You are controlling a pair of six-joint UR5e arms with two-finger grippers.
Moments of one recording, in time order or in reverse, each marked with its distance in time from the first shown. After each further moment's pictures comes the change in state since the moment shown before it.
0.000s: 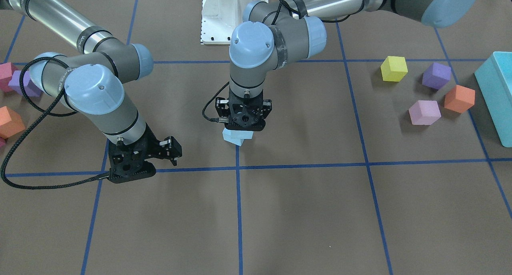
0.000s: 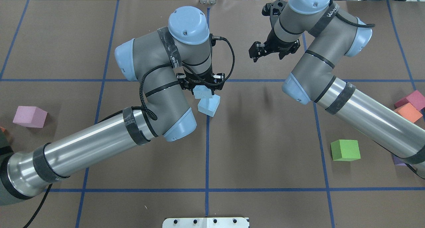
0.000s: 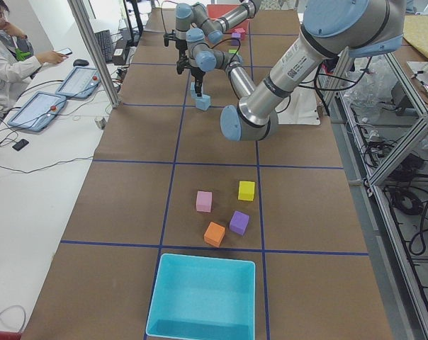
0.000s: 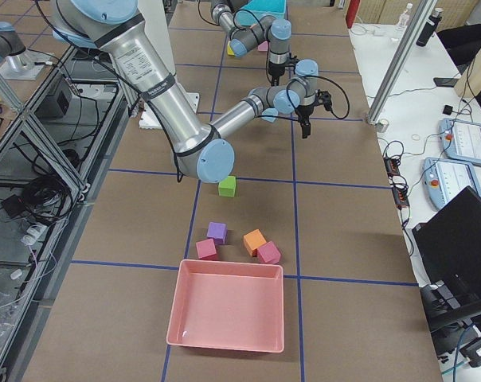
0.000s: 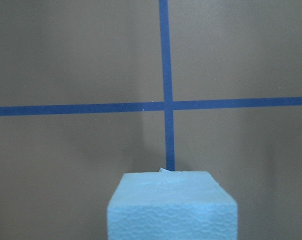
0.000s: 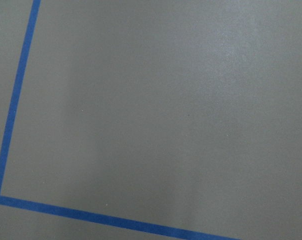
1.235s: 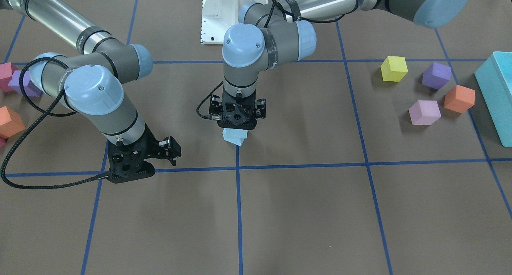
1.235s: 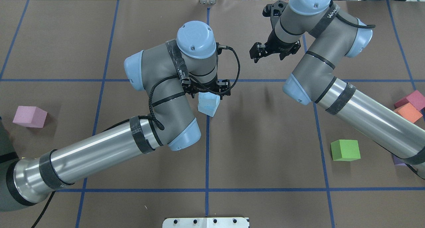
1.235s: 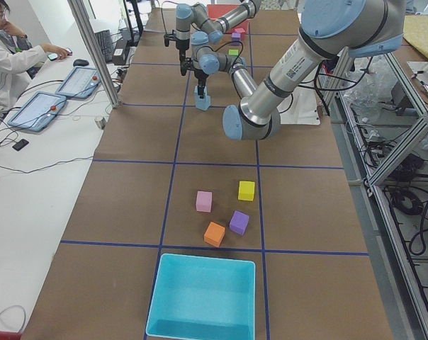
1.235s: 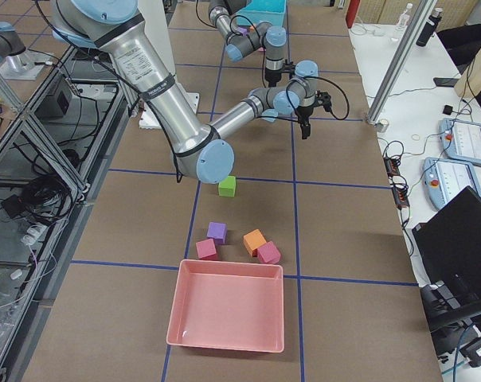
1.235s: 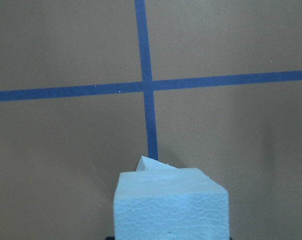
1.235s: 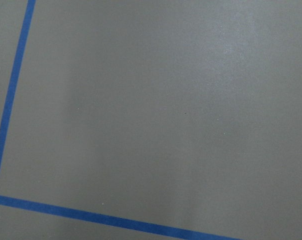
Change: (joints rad) left arm 0.034 -0.001 0.024 -0.049 0.053 0.004; right arm -0.001 -0.004 0.001 0.000 0.000 -0.006
